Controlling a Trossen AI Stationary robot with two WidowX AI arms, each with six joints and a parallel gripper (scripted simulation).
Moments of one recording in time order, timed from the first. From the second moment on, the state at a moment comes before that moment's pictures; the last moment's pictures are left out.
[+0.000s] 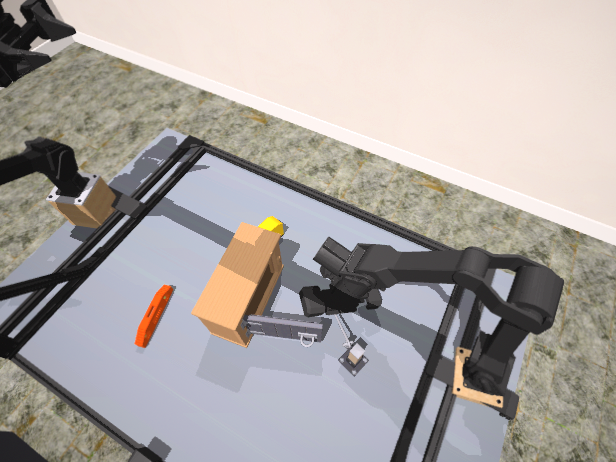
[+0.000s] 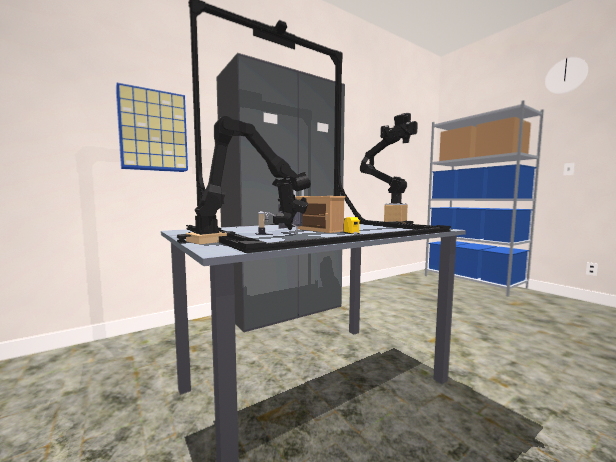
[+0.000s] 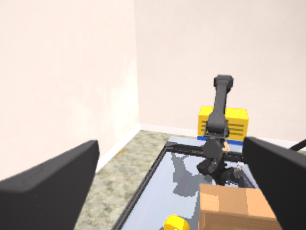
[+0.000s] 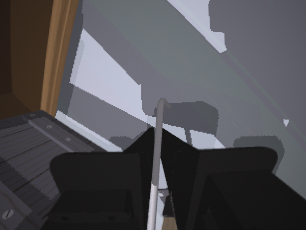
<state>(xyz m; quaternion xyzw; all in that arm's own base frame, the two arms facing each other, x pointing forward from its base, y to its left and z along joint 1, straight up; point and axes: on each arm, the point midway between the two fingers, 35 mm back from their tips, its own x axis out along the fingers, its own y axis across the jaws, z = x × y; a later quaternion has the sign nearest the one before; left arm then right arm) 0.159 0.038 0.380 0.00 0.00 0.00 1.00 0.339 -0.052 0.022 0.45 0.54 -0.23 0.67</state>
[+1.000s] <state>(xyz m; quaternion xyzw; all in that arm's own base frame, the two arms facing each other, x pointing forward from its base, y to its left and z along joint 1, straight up) 0.159 0.038 0.380 0.00 0.00 0.00 1.00 0.323 -0.064 0.035 0.48 0.45 -0.32 0.68</state>
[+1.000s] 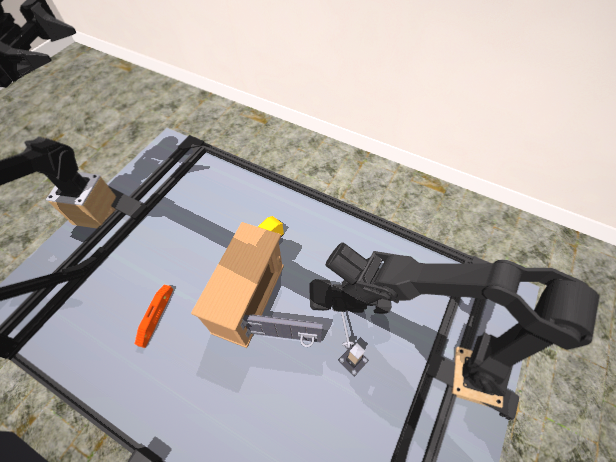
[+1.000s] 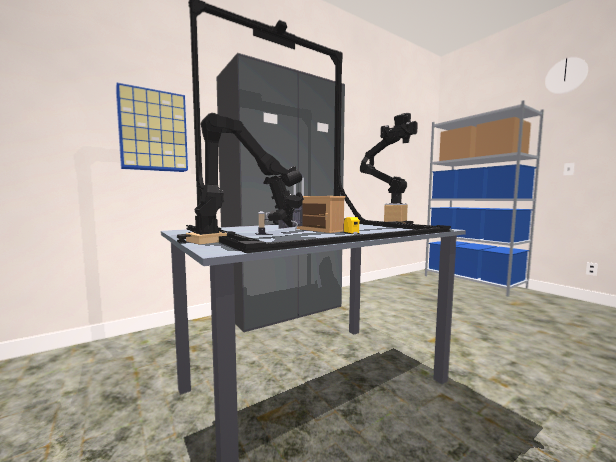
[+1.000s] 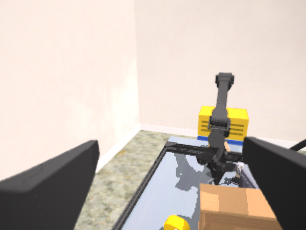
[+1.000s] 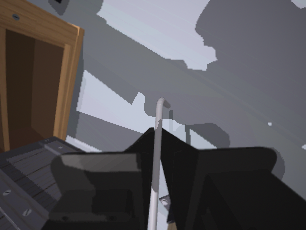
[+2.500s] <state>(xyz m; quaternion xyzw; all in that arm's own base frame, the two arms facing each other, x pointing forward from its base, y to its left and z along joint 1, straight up) 0.159 0.038 0.380 0.00 0.00 0.00 1.00 0.315 -0.063 0.022 0.52 0.48 -0.31 0.64</state>
